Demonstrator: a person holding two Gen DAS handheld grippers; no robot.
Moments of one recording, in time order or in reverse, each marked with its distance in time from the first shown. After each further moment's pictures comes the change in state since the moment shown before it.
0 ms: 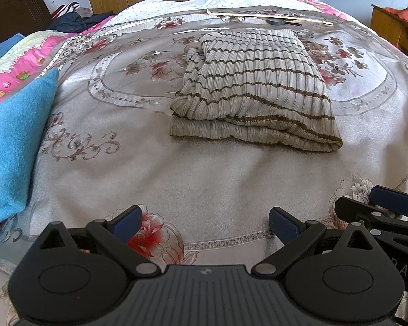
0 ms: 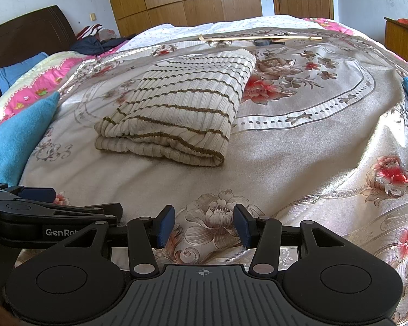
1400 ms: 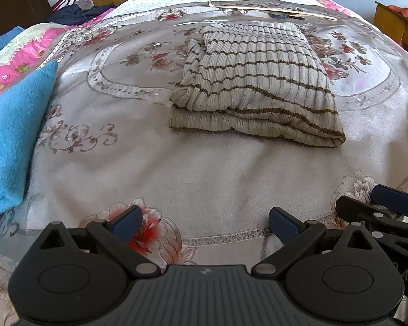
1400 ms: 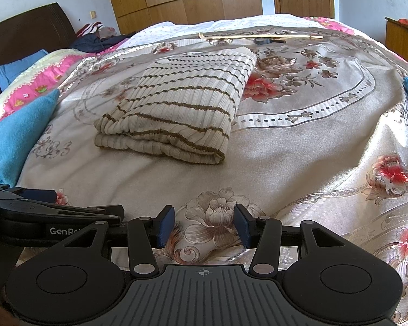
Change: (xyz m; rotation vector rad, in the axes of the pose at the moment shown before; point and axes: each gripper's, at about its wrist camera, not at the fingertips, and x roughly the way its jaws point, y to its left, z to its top) left arm 0.005 0.000 0.000 -0.009 0.037 -0.001; right arm 0.002 0.000 -0.004 -0.006 0.007 -0.001
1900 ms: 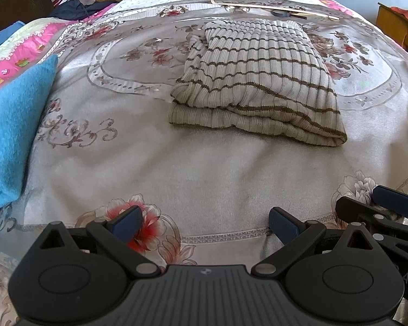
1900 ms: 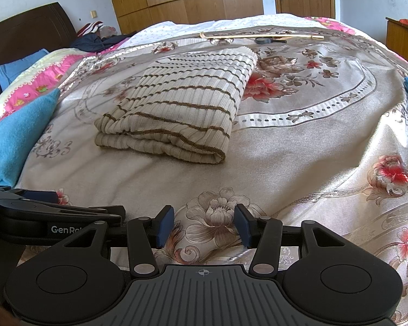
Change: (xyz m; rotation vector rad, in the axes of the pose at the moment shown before) left arm 0.002 0.001 0.000 -0.017 0.015 -0.005; right arm 0.001 0.000 0.000 0.000 0.002 0.000
